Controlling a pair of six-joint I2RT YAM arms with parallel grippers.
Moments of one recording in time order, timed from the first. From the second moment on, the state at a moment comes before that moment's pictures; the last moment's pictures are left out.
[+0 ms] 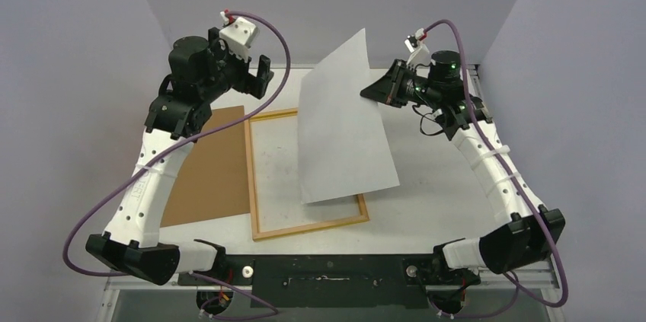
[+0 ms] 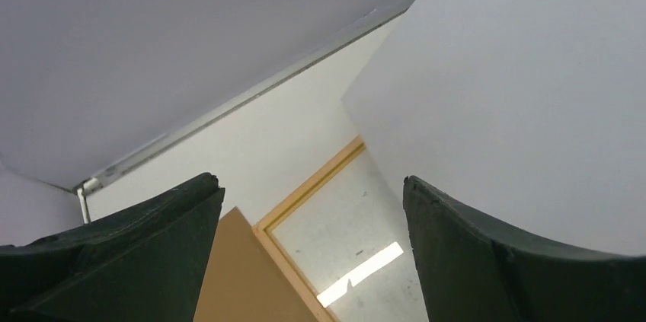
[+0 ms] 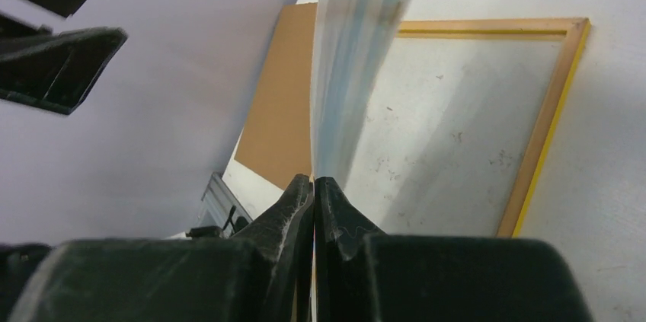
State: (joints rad) left arm -0.32 1.31 1.64 -0.54 0.19 0.19; right arm 0.27 1.33 1.40 -0.40 -0.67 0.57
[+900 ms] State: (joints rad) left arm -0.10 1.33 1.05 -0.69 0.11 -0.46; right arm 0.43 1.49 1.34 -0.20 -0.51 1.13
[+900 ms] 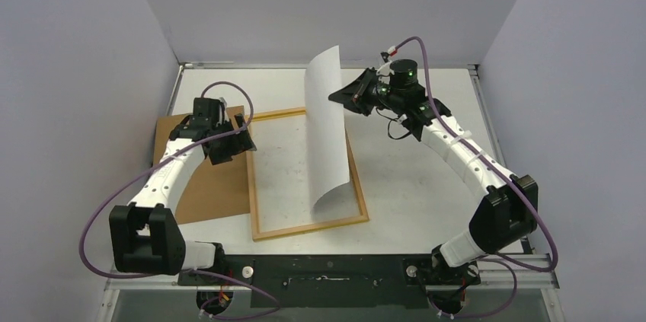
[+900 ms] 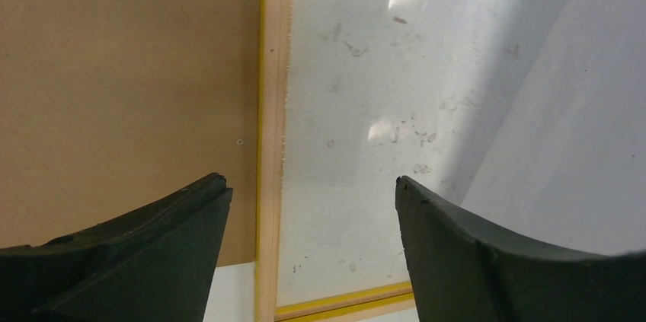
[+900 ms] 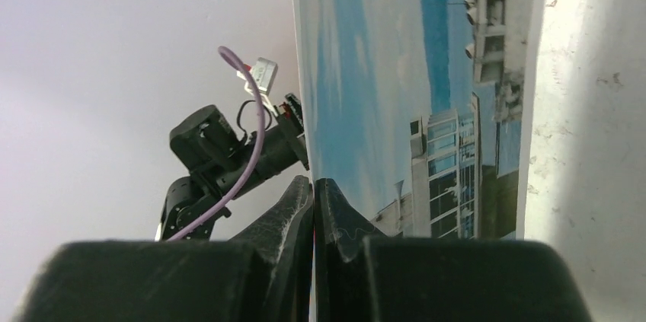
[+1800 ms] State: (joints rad) left arm 0.07 1.64 0.96 -0.52 0.22 -0.51; right arm 0.57 1.69 1.44 -0.09 -0.53 1.28
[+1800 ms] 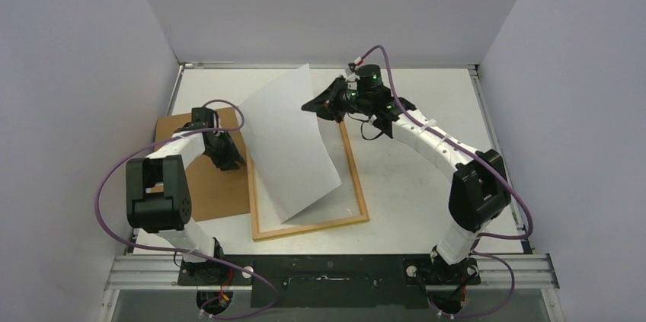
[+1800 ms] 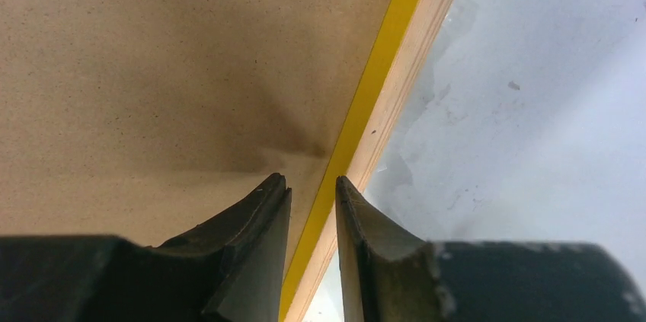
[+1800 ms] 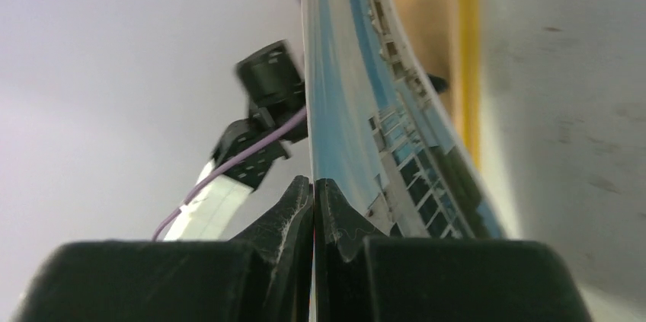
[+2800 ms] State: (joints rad) left arm 0.10 1.71 0.97 -0.49 0.35 -0.50; right arm 0.46 1.86 1.24 -0.20 -0.48 0.83
